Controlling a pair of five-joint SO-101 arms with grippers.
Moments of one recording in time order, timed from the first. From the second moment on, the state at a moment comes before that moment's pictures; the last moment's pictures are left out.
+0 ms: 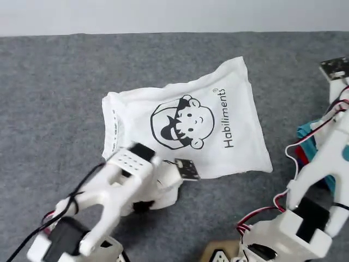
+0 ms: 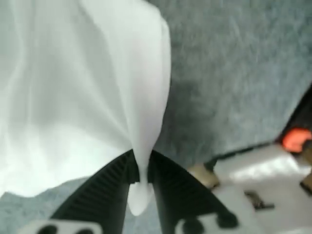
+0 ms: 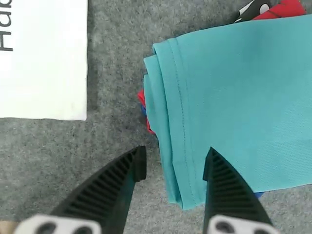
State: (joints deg) left arm 23.7 -11.3 44.2 89.9 -37.8; right arm 31.7 2.4 -14.8 94.1 42.9
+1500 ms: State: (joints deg) left arm -13.7 -14.5 16.9 98.4 -29.7; right arm 0.6 2.4 0.2 99.0 20.5
